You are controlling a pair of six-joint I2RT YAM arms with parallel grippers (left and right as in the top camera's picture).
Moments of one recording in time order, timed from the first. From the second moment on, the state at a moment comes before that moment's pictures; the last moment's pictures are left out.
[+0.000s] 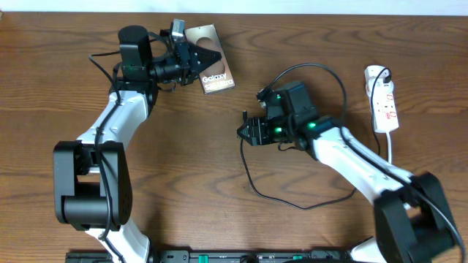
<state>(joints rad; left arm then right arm) -0.04 1.86 1.22 0.29 1.15 -1.06 0.47 1.68 0.99 -0.27 -0.50 0.42</state>
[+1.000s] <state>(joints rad) -0.04 1.86 1.22 0.26 1.23 -1.03 0.48 2.01 1.05 -0.04 -0.55 0.76</state>
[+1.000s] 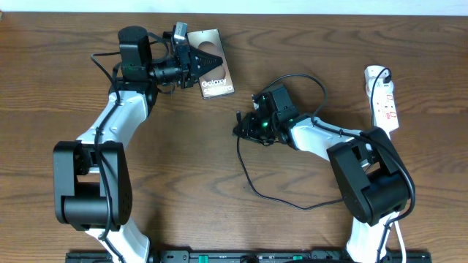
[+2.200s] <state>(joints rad) -0.30 1.82 1.22 0.26 1.09 -1.03 0.17 1.53 1.01 -0.48 -1.35 -0.04</state>
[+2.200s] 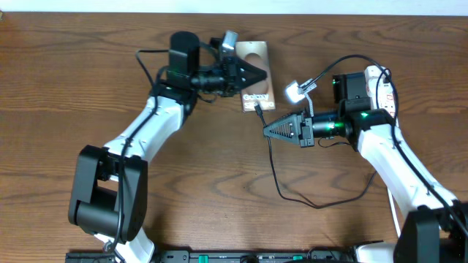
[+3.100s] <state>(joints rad) -0.49 1.82 1.22 0.05 0.70 -0.85 0.24 1.50 1.00 -0.32 -1.08 0.24</state>
